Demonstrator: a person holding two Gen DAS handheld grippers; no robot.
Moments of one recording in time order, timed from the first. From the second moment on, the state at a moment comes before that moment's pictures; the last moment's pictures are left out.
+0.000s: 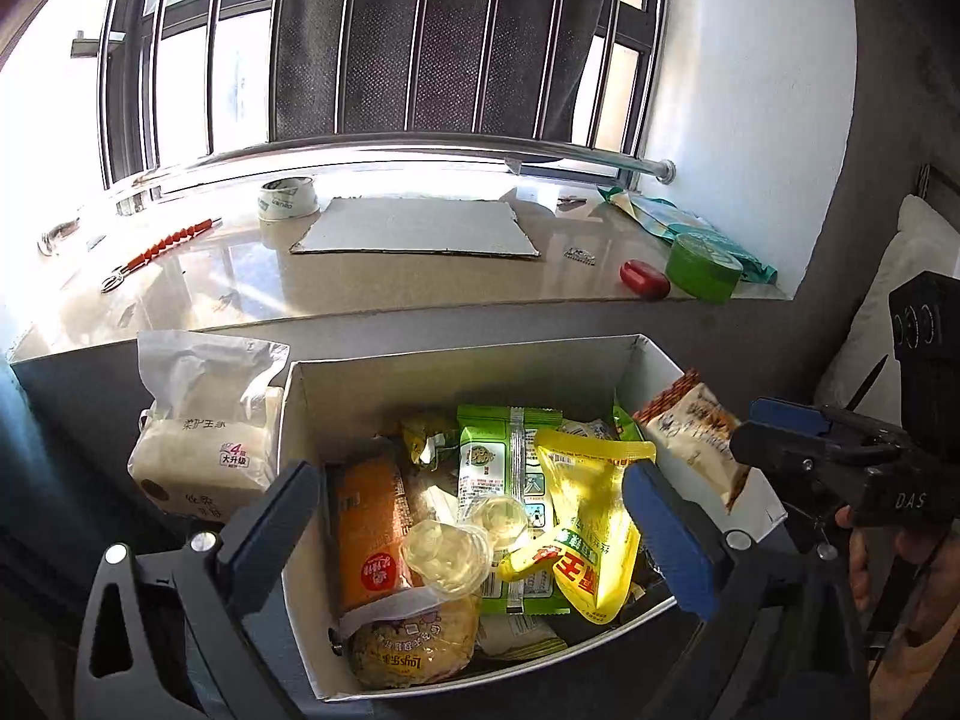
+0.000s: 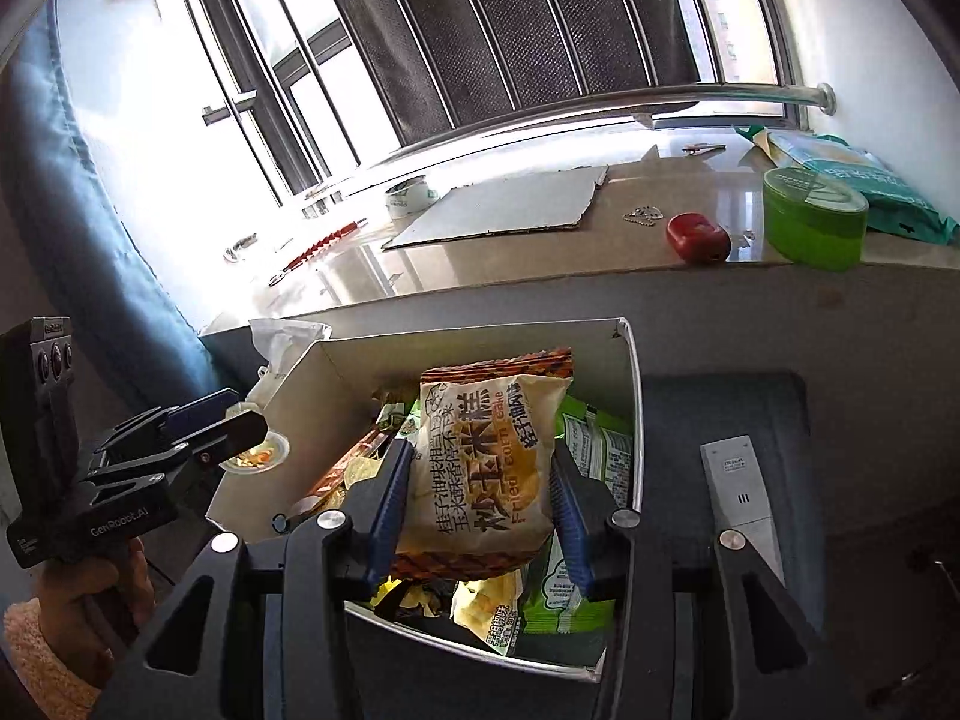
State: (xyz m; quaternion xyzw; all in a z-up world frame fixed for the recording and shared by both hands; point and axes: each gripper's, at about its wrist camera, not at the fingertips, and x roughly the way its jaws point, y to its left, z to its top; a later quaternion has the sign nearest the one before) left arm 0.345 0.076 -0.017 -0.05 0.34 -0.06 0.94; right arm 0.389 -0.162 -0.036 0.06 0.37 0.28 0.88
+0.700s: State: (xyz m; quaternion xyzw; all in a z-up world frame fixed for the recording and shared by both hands) left arm 0.173 0.036 0.040 -0.03 0.23 -0.03 0.97; right arm 0.240 -0.163 0.024 -0.03 0.25 0.26 0.93
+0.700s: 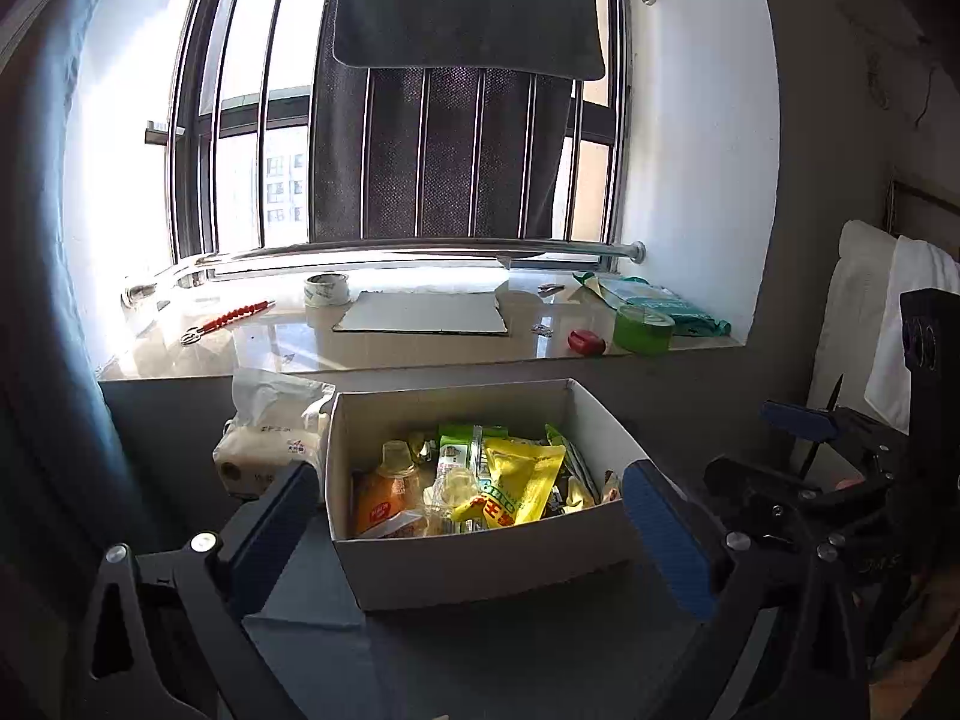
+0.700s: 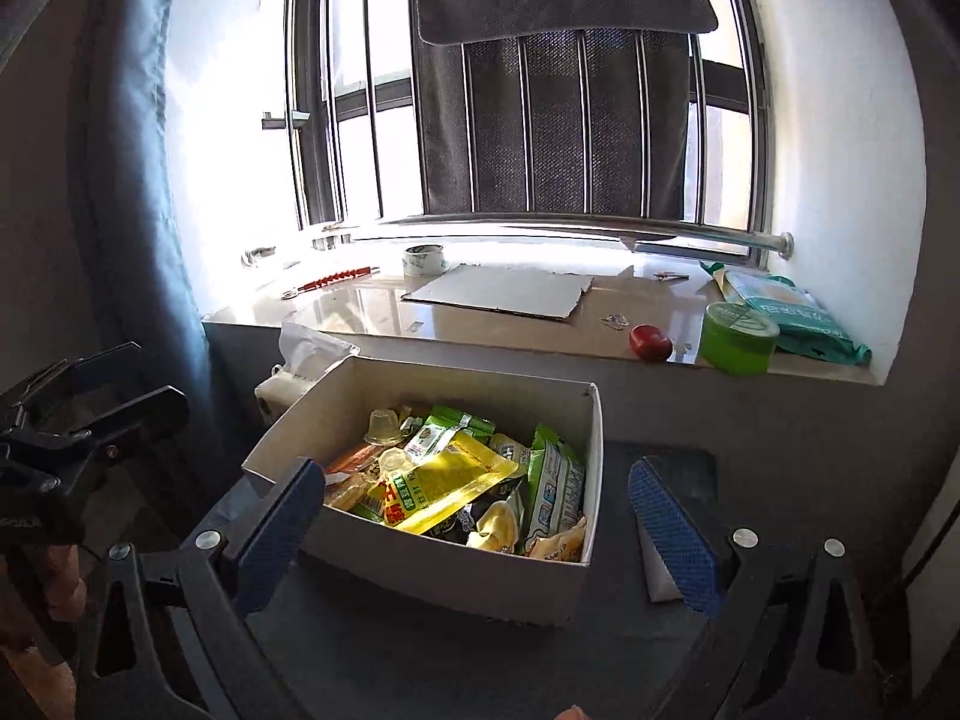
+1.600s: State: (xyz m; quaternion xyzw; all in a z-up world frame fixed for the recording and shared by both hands) left arm 0.013 -0.009 -0.004 -0.06 0.27 0.01 0.96; right arm 0.076 -0.208 -0.018 0.01 0.29 0.30 0.91
